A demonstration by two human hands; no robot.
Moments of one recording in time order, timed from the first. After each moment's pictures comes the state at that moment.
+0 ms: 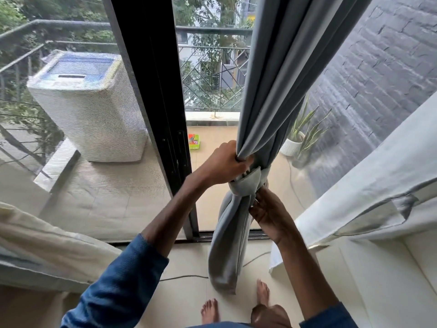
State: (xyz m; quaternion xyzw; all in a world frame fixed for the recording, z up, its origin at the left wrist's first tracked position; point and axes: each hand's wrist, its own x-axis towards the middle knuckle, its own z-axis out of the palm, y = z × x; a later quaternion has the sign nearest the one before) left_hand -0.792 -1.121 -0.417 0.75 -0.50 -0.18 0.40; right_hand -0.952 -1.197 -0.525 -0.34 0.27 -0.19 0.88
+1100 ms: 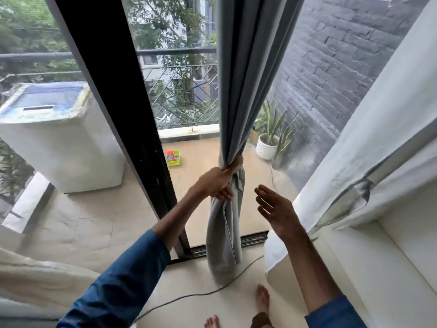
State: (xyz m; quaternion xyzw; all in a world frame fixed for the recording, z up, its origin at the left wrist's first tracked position) left_hand -0.819 -1.156 -0.441 0.79 -0.36 -0.40 0.28; right_hand -1.009 -1.225 -0.504 -0.35 0.39 -0.29 0.80
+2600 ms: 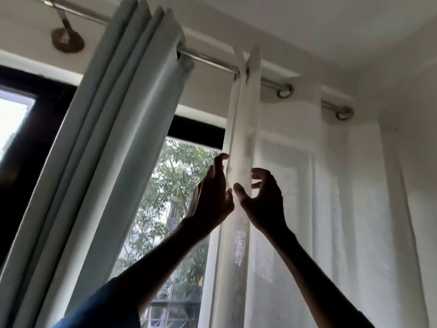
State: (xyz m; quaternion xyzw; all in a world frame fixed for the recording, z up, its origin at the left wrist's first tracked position) left_hand -1.086 -1.352 0.097 0.46 -0.55 0.43 0.54; right_hand -1.198 -1.432 0.098 -0.72 0.13 -0.69 0.01
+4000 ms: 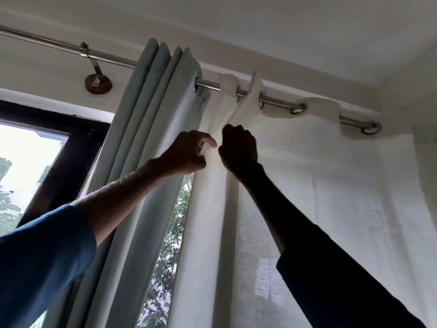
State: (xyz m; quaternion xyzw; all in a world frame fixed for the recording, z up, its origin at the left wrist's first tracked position) left_hand -1.002 -1.241 0.235 0.54 -0.55 0.51 0.38; right_hand -1.125 -1.334 0.248 -0.71 0.15 -0.63 -0.27
